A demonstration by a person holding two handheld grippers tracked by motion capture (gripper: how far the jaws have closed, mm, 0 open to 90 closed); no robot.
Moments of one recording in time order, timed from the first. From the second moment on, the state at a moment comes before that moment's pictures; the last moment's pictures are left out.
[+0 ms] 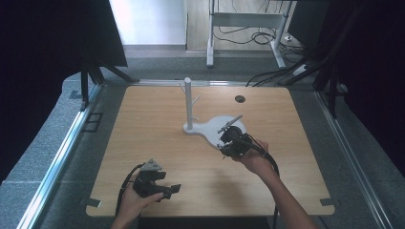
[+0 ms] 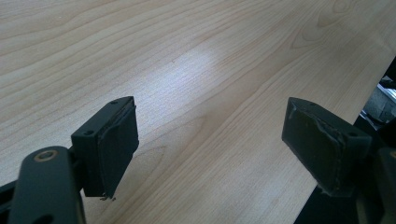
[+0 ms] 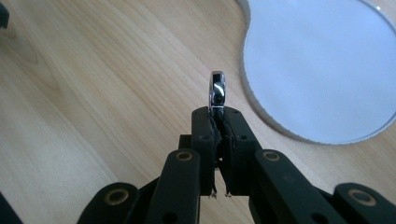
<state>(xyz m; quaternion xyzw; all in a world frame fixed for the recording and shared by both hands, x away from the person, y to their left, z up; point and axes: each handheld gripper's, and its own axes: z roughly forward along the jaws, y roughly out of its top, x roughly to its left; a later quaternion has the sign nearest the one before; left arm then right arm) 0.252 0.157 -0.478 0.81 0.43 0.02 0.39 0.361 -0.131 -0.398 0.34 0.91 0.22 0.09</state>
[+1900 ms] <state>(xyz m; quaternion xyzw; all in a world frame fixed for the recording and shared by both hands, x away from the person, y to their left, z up) 0.255 0.159 -0.482 0.82 0.43 0.01 0.39 0.473 -0.094 -0.364 0.40 0.88 0.23 0.11</state>
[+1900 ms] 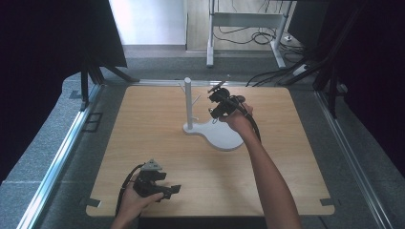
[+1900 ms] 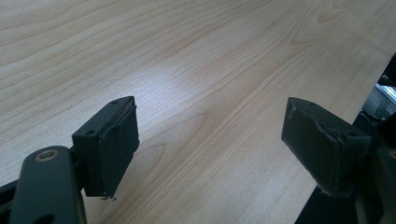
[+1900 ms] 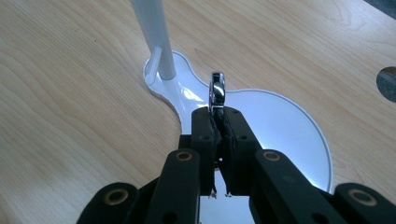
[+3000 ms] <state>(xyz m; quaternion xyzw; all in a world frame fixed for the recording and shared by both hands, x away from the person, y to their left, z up) 0.255 0.163 -0.481 0.81 0.44 0.01 0.39 0.506 -0.061 -0.352 0.39 0.88 0.24 0.13</state>
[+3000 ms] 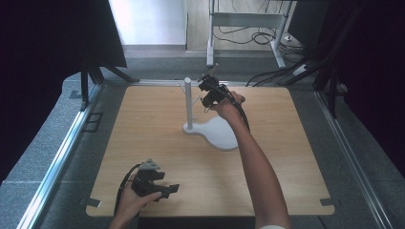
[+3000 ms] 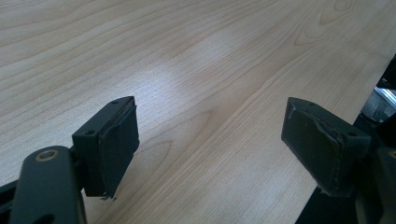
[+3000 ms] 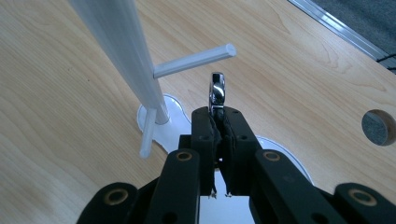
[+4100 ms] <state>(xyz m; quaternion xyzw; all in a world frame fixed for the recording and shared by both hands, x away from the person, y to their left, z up) 0.256 0.159 -0.485 0.82 0.43 0.00 0.38 0.530 -0.057 -0.353 0.41 0.87 0.23 0.14</state>
